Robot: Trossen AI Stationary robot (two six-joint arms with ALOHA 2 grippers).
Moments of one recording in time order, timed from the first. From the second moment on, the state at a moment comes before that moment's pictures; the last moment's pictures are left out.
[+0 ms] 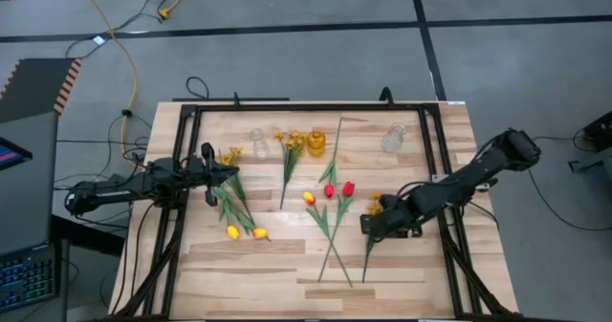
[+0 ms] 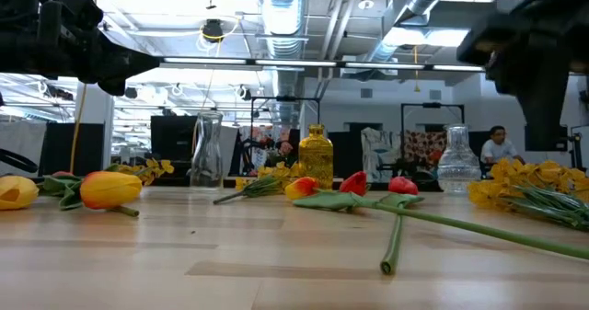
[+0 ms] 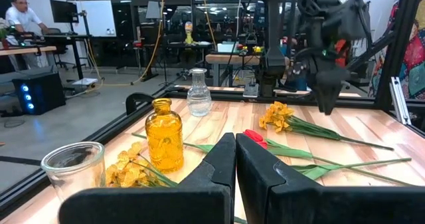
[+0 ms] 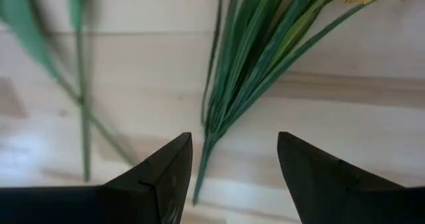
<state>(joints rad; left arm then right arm) 0.14 0.01 0.01 0.04 -0.06 0.00 0.45 1.39 0.82 -0.67 -0.05 2.04</state>
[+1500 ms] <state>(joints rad) 0.14 0.01 0.01 0.04 -0.06 0.00 0.45 1.62 0.82 -0.65 0.10 2.21</state>
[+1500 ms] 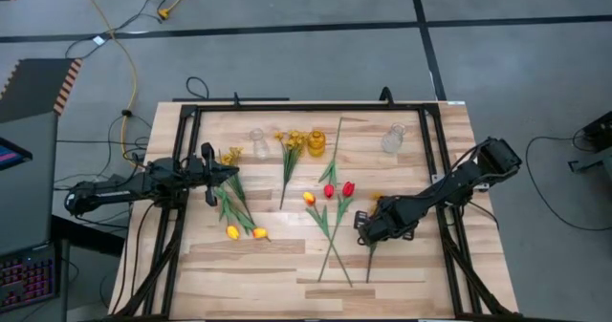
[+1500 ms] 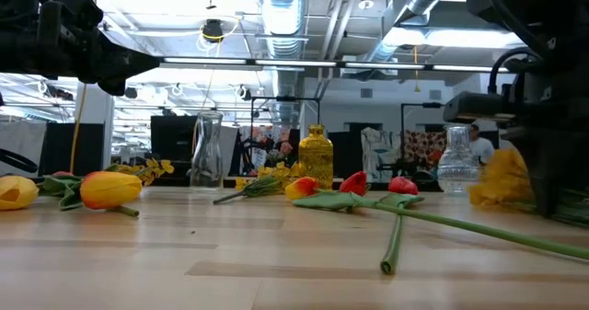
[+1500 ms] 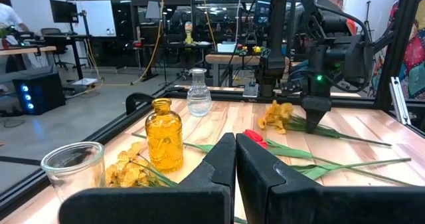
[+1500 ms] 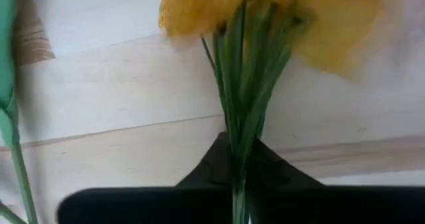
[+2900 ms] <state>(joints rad) 0.14 0.01 0.01 0.04 -0.07 0.00 0.16 0.84 0.82 -0.65 1.47 0.72</state>
